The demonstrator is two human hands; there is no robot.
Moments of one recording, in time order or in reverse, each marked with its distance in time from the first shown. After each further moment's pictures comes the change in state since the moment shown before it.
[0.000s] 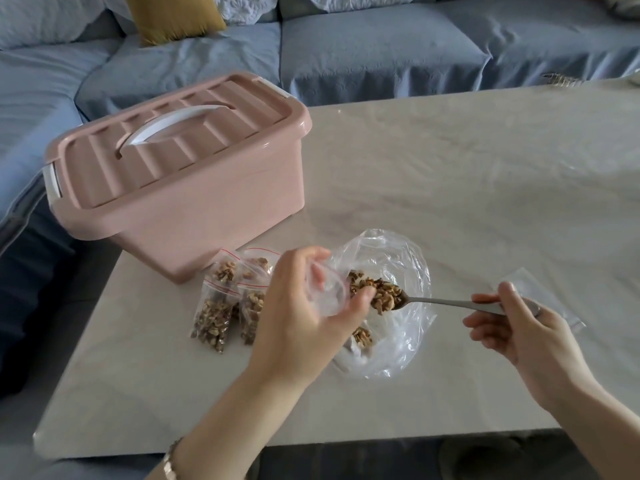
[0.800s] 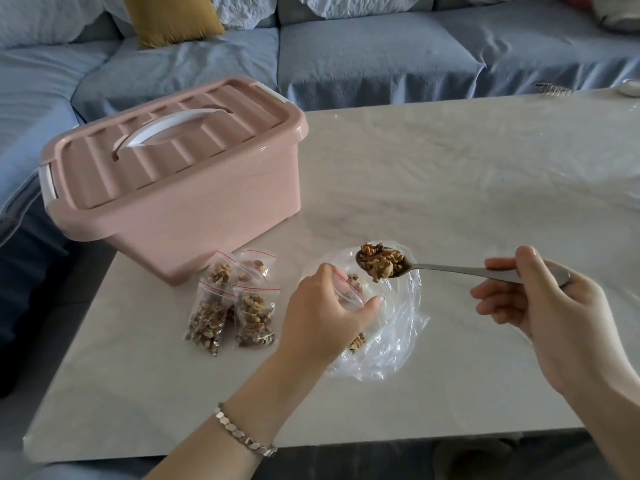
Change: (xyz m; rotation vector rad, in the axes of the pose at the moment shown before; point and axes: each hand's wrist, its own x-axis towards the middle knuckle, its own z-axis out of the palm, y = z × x) left_hand 0.009 -0.018 0.044 0.154 -0.211 -0.283; right_hand -0.019 -0.049 0.014 -0.039 0.031 -0.228
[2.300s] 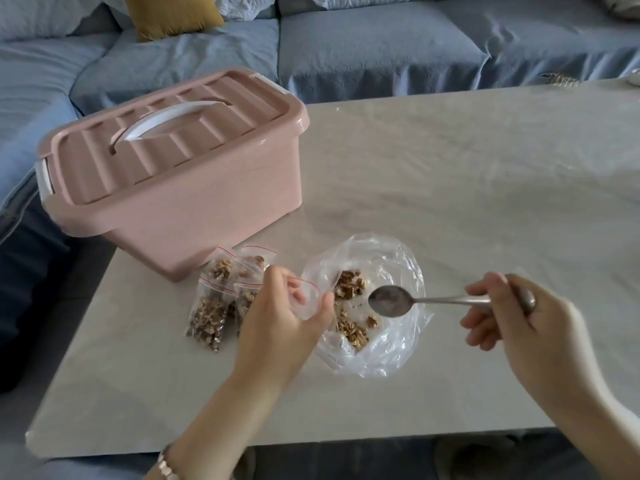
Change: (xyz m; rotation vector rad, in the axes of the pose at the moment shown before) left_hand -0.023 -0.026 -0.034 -0.040 0.156 0.034; right_hand -0.017 0.024 0.003 -0.415 -0.065 -0.266
